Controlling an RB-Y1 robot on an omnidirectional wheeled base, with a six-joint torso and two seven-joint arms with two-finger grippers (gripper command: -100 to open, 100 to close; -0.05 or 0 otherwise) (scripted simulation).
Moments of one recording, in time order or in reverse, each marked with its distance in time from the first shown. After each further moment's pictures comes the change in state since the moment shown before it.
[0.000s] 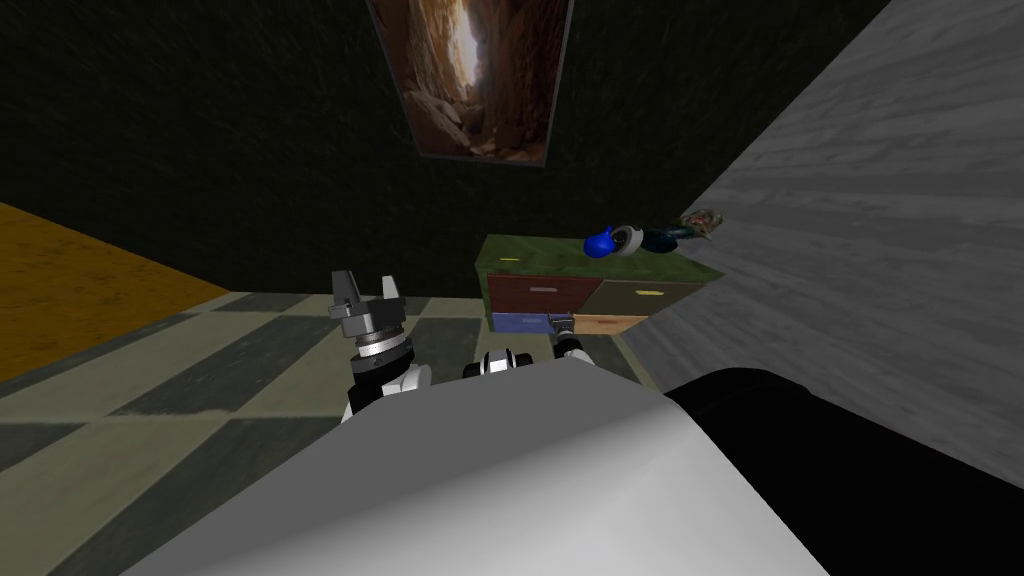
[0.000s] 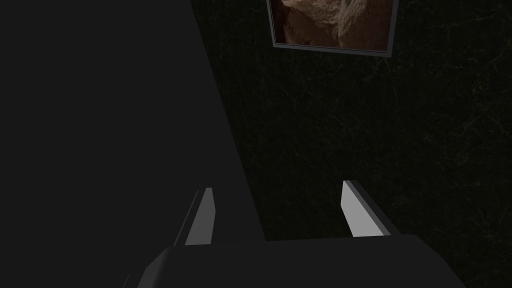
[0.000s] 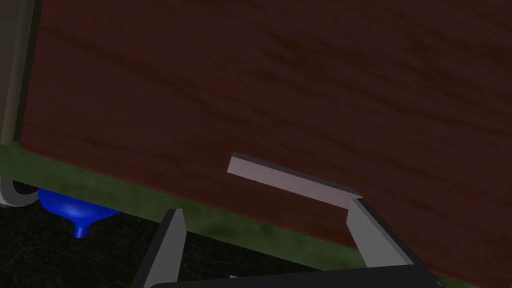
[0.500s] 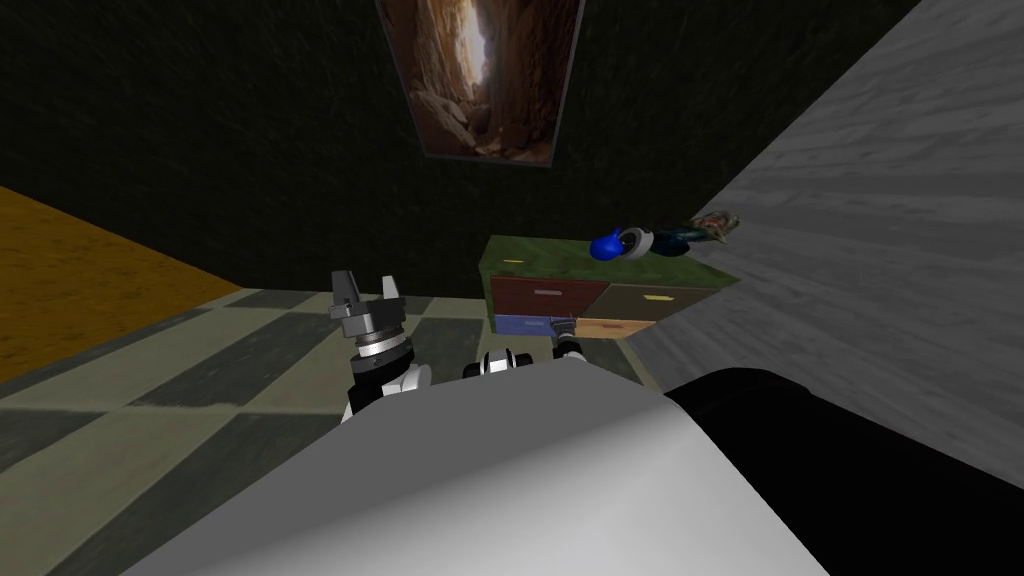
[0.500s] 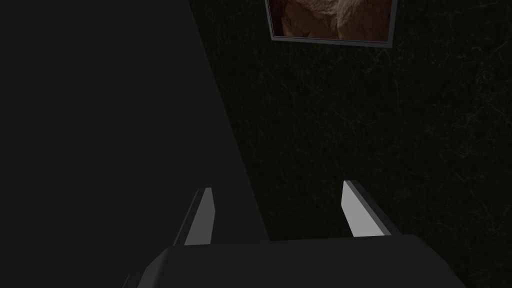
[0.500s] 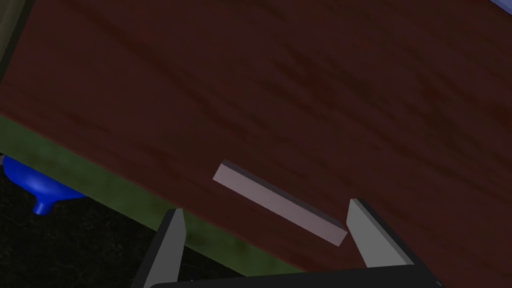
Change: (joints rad) left arm 0.000 0.000 0.000 0.000 0.000 0.000 0.000; right arm -0.003 0.002 0.018 0.058 0.163 0.078 0.033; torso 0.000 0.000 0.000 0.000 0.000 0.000
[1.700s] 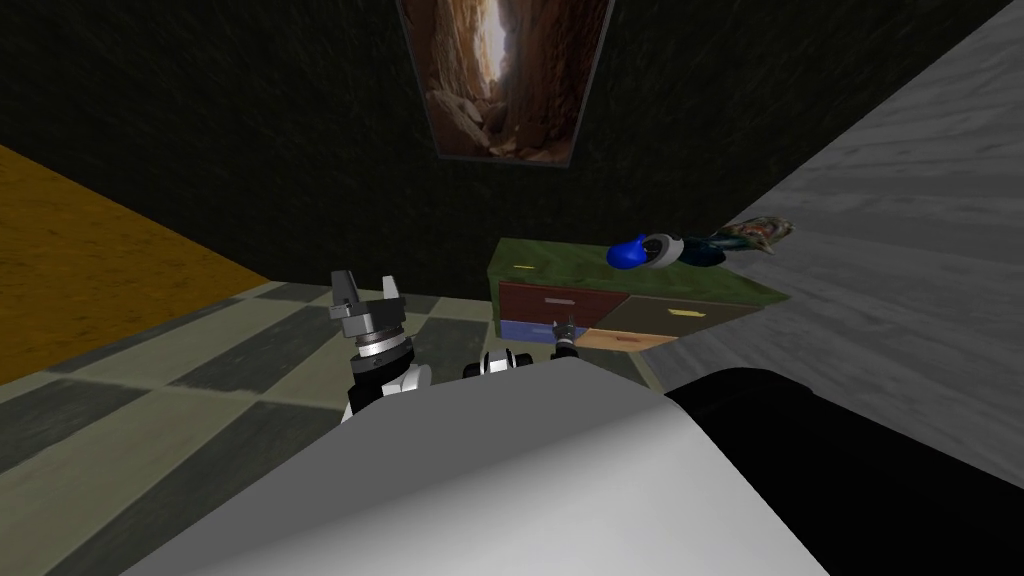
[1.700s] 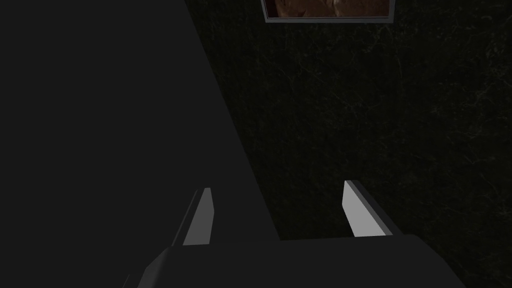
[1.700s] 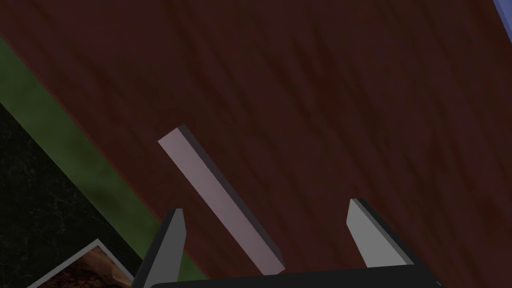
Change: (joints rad) left arm 0.000 0.000 0.000 0.000 0.000 0.000 0.000; right arm -0.024 0.004 0.060 0.155 0.352 0.198 0.077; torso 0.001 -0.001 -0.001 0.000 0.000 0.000
